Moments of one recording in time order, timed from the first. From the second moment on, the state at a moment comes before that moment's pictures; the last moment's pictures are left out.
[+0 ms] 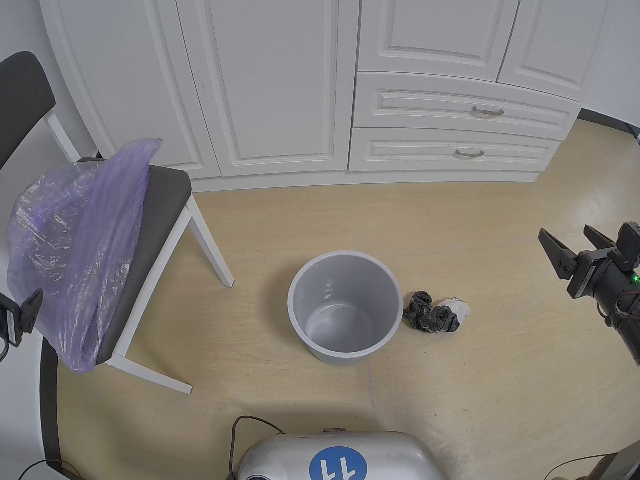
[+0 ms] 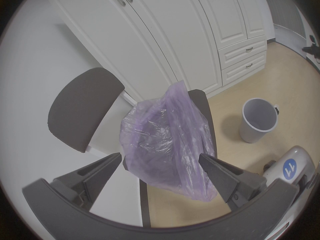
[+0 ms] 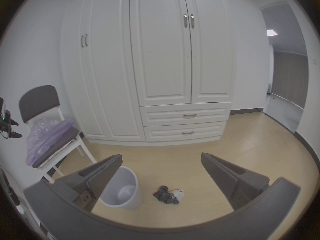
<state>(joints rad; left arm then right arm) 0.22 0.90 -0.57 -0.06 0.08 0.49 0.35 1.24 -0.34 -0.97 -0.28 0.00</state>
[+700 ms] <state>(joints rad) 0.22 0.75 -0.57 0.29 0.11 0.84 0.40 1.19 -0.36 -0.72 -0.22 -0.03</state>
